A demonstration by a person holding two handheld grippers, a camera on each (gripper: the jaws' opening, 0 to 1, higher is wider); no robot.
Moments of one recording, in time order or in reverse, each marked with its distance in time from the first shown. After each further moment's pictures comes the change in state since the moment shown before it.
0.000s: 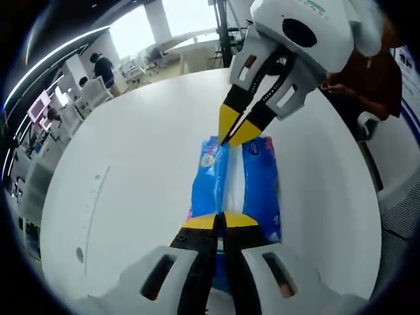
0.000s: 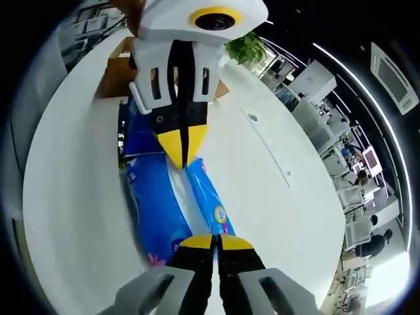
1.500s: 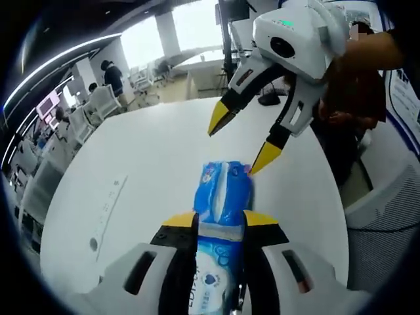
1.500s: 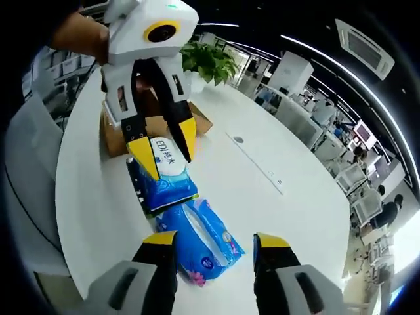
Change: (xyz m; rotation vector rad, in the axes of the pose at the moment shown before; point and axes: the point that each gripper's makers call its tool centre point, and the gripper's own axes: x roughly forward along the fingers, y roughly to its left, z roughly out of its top) left arm -0.102 -0.010 0.026 -0.066 -0.110 0.025; right arm -0.071 0.001 0.059 0.259 -0.089 0.014
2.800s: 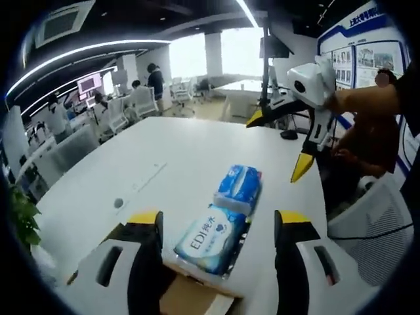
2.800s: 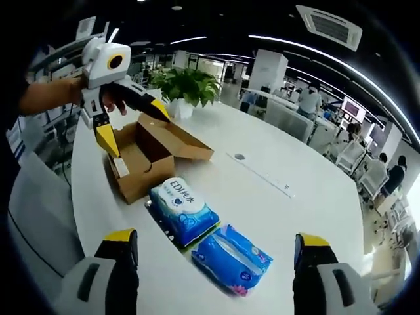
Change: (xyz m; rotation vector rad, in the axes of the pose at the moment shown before) left arm -0.128 0.018 -0.041 -0.249 -0.180 0.157; right arm -0.022 0.032 0.044 0.202 -0.078 0.014
